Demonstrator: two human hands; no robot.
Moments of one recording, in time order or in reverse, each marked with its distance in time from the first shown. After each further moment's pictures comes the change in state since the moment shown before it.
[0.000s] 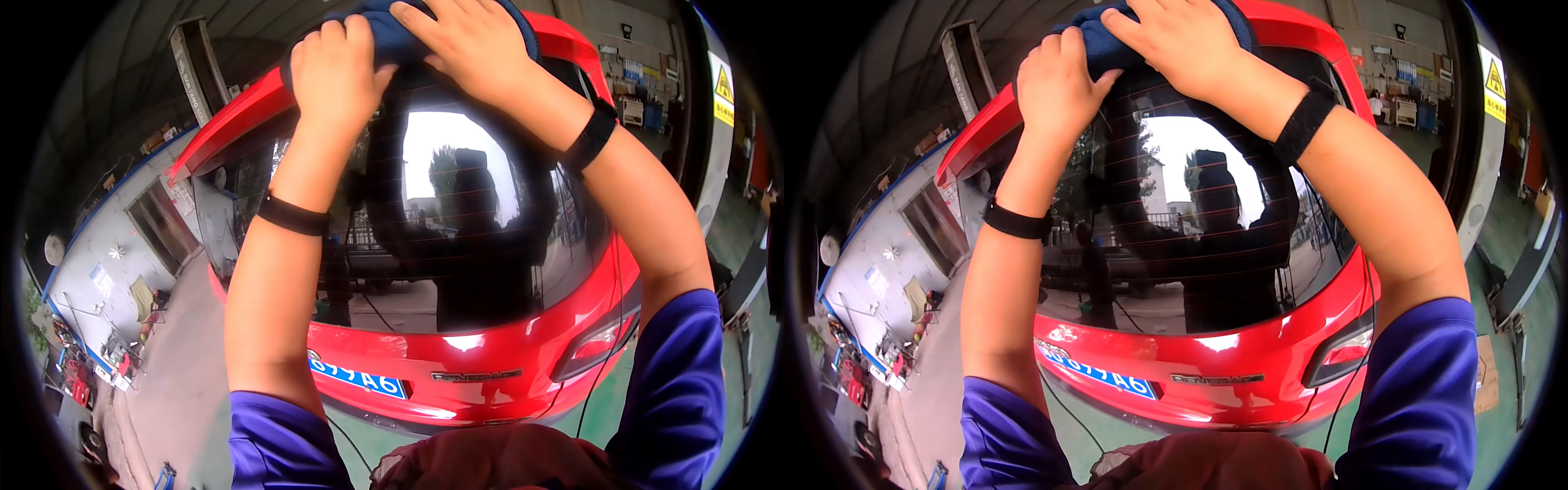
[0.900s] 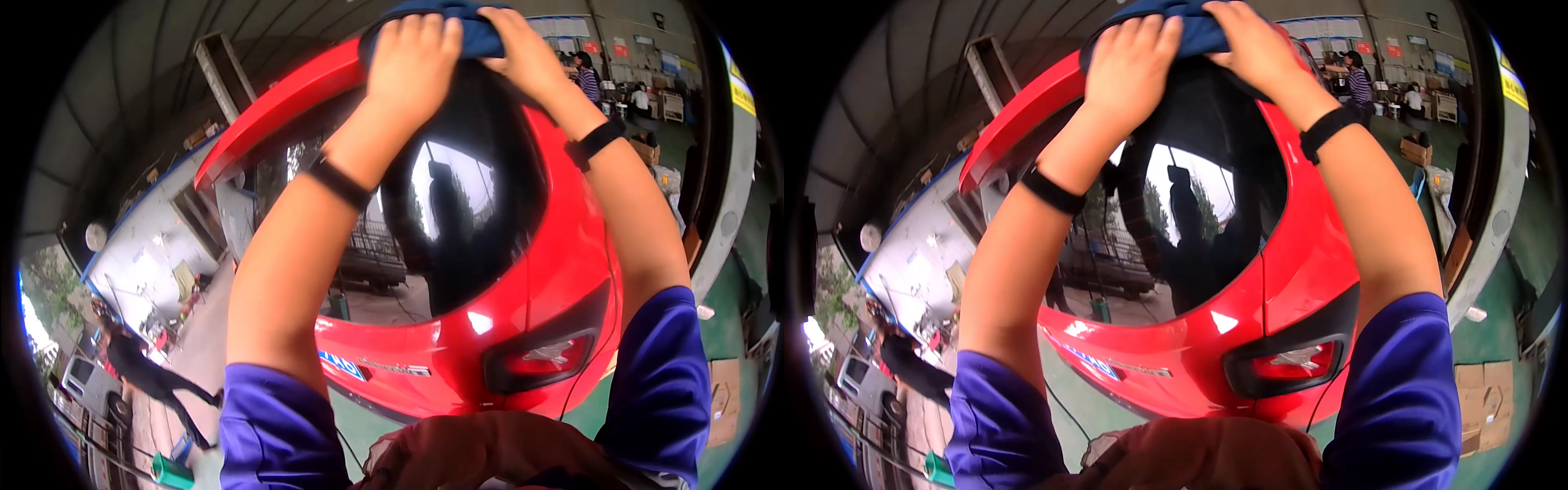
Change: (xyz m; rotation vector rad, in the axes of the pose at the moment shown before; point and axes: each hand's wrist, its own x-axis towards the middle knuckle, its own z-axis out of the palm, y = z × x) left_hand 0.098 0.208 0.044 0.123 -0.061 0.384; right_hand -0.177 0.180 -0.017 0.321 0.018 0.470
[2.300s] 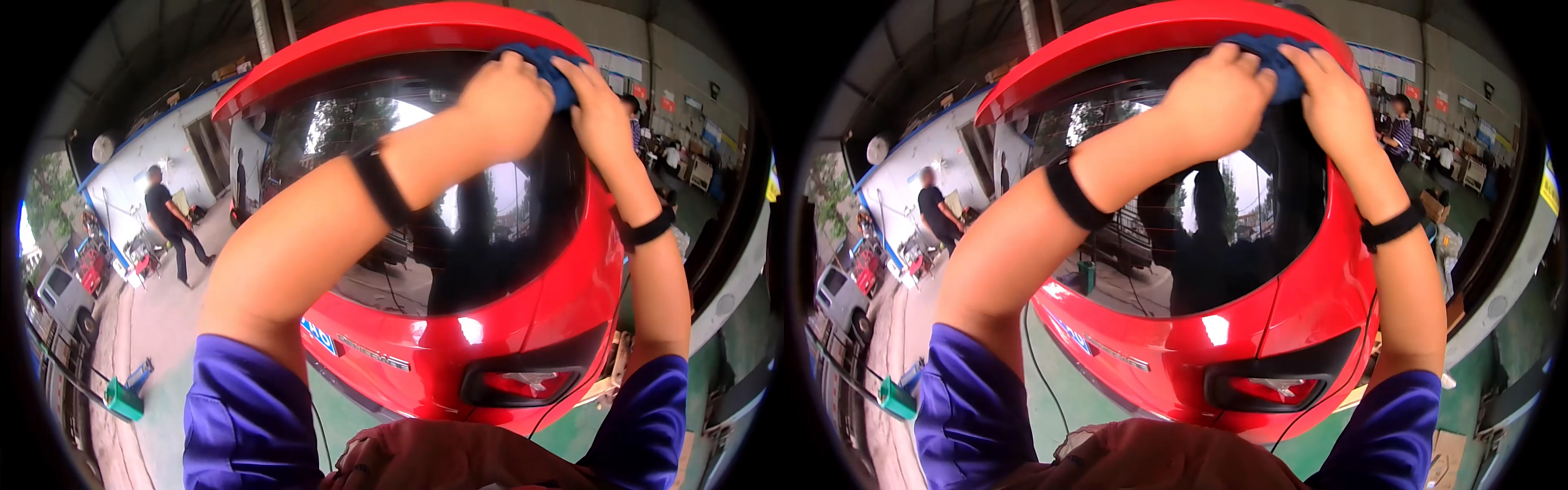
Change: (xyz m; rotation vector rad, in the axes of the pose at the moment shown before) left_hand -0.028 0.042 -0.026 -0.354 -0.266 -0.062; right_hand -0.041 -0.014 -0.001 -0.047 -0.073 -0.143
